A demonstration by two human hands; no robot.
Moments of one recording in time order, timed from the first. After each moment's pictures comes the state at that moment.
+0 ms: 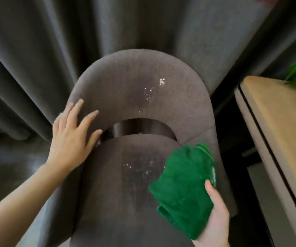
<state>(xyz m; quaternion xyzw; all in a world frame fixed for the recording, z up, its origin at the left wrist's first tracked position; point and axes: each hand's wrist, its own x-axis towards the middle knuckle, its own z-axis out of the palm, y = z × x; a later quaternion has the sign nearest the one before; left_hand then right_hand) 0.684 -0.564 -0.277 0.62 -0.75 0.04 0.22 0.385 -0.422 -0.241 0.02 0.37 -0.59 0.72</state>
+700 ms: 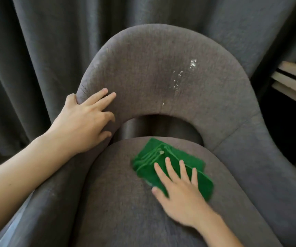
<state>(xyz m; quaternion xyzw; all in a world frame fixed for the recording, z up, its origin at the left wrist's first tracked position) 0.722 -0.570 -0.357 0.53 -0.82 0.21 0.08 0.442 -0.496 -0.447 -0.77 0.63 0.04 0.08</state>
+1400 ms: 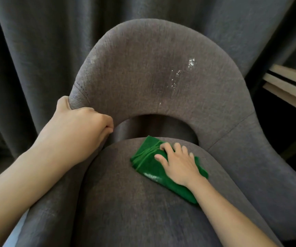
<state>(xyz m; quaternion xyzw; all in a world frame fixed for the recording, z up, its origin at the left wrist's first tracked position) 0.725 -0.566 -0.361 0.52 -0.82 0.16 0.19 0.440 -0.579 -0.461 -0.71 0.70 -0.01 0.04</state>
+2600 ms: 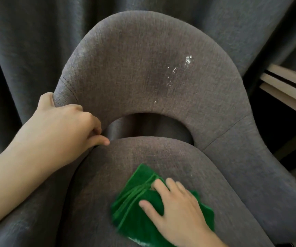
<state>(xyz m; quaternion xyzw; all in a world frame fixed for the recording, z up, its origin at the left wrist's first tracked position) 0.723 -0.572 -0.368 0.53 -0.81 0.19 0.15 0.458 -0.471 -0.460 -0.77 0.64 -0.03 0.04</state>
